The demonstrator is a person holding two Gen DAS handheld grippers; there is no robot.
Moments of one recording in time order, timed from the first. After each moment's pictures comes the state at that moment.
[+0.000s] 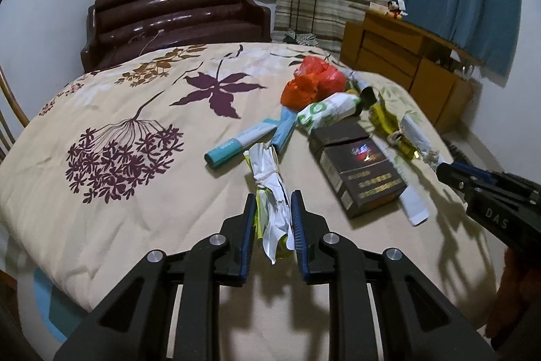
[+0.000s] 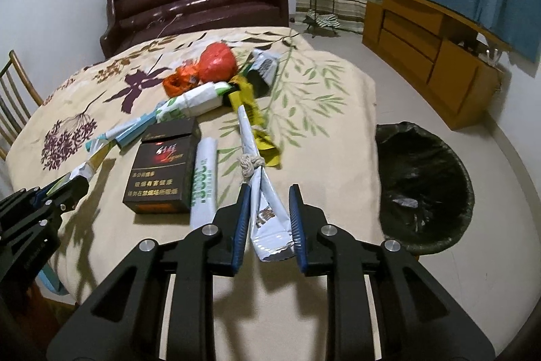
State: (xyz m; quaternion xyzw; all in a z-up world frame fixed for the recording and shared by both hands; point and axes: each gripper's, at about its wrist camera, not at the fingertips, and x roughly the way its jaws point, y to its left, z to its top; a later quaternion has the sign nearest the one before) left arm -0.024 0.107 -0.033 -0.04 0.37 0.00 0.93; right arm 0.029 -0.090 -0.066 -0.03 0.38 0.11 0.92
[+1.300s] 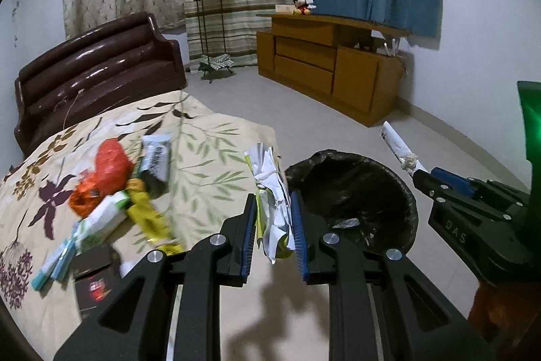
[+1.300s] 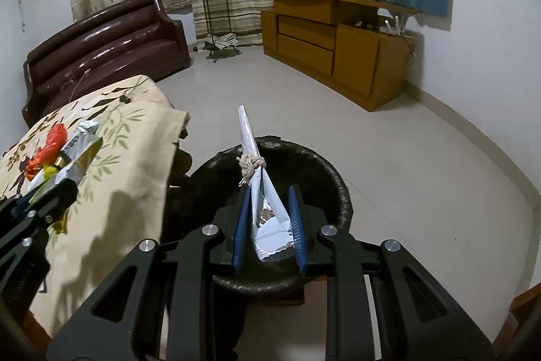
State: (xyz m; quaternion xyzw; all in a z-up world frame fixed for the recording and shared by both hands) left arm 0.064 -0.102 -0.015 0.06 0.33 -0.14 0.93; right arm 0.071 -0.278 -0.069 0.05 0.34 -0.07 0.93
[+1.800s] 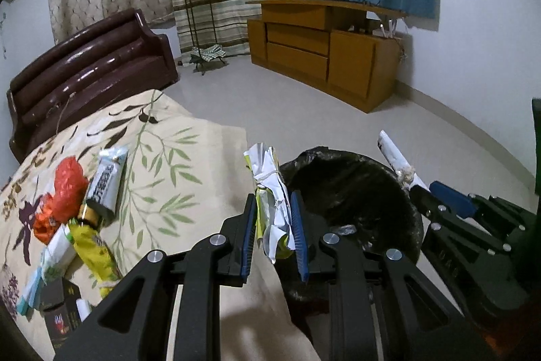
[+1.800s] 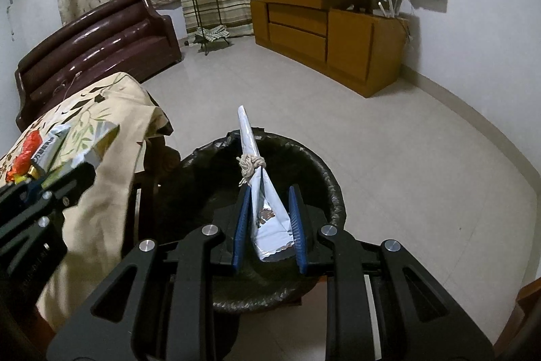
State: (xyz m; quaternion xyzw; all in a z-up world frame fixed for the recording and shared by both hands) left arm 0.105 -0.151 -0.030 0.09 0.35 -0.14 0.92; right arm 0.101 -0.309 -0.096 0.08 0.36 -0.08 0.92
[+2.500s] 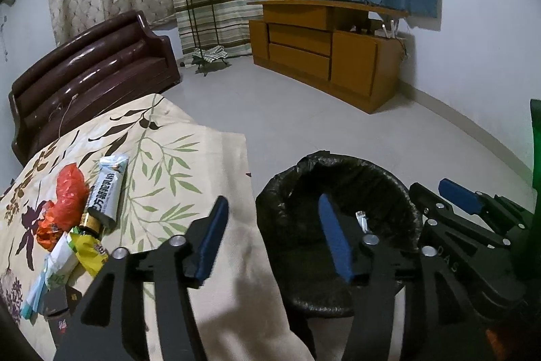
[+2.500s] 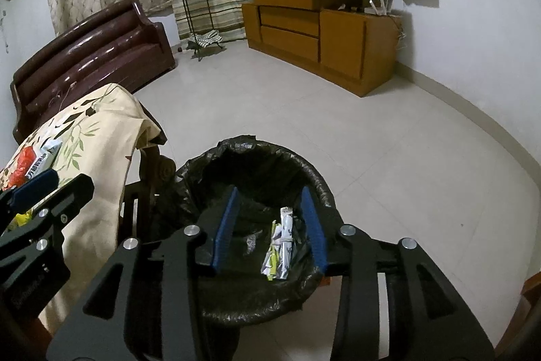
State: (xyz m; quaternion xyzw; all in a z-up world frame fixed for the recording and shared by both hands) left arm 0.111 -0.154 -0.026 0.09 0.35 -0.14 0.92; right arm 0.107 -0.319 -0.094 0.09 0.35 -0.10 0.93
